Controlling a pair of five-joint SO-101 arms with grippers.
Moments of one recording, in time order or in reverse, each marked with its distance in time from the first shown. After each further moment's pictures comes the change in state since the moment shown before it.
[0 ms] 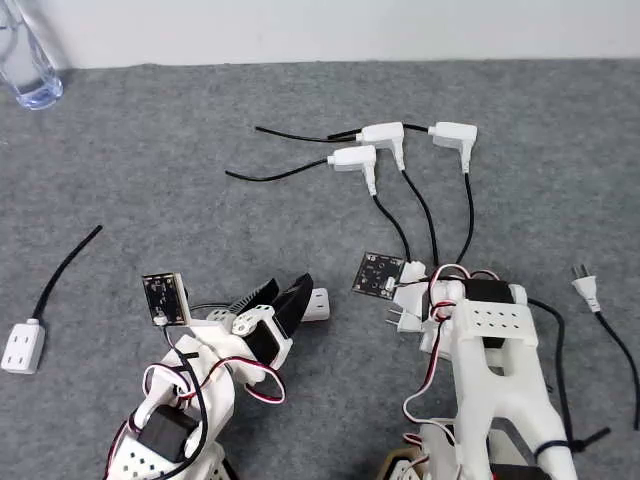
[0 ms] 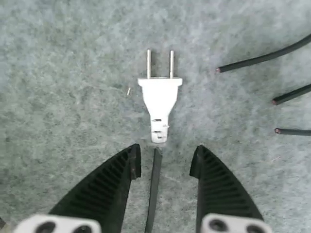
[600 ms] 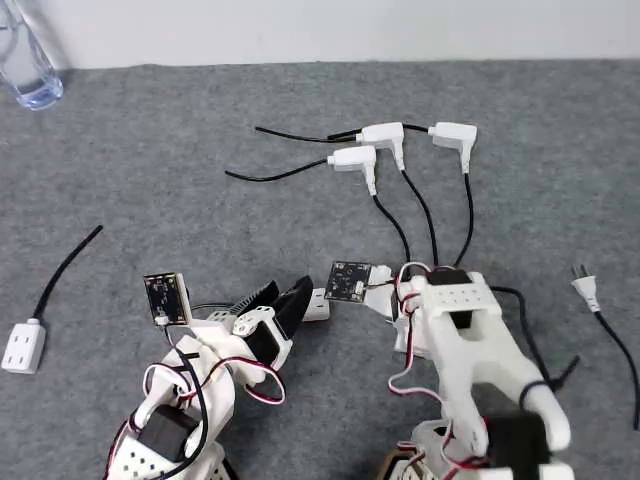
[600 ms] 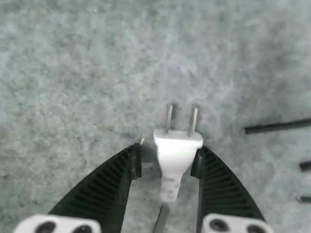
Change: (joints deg) left arm 0.0 0.0 0.0 1.1 0.0; right arm -8.6 16.4 -2.6 -8.5 -2.8
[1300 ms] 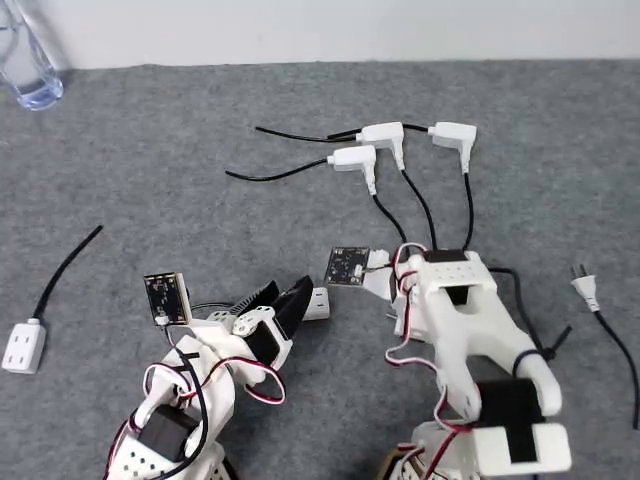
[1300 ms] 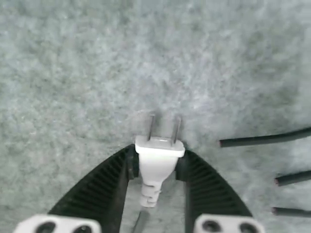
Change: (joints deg) left arm 0.0 0.0 0.0 0.0 0.0; right arm 0.4 10.6 -9.8 0.4 1.3
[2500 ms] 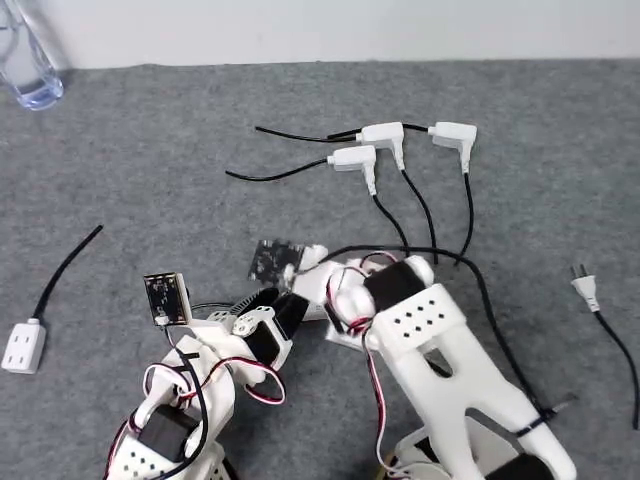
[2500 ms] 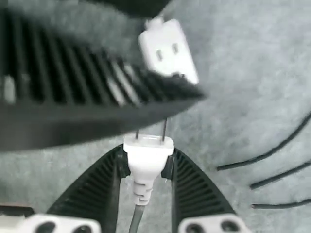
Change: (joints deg) left arm 0.0 0.0 0.0 0.0 0.0; right arm -24.7 -26.3 -7.4 21.5 -27.8
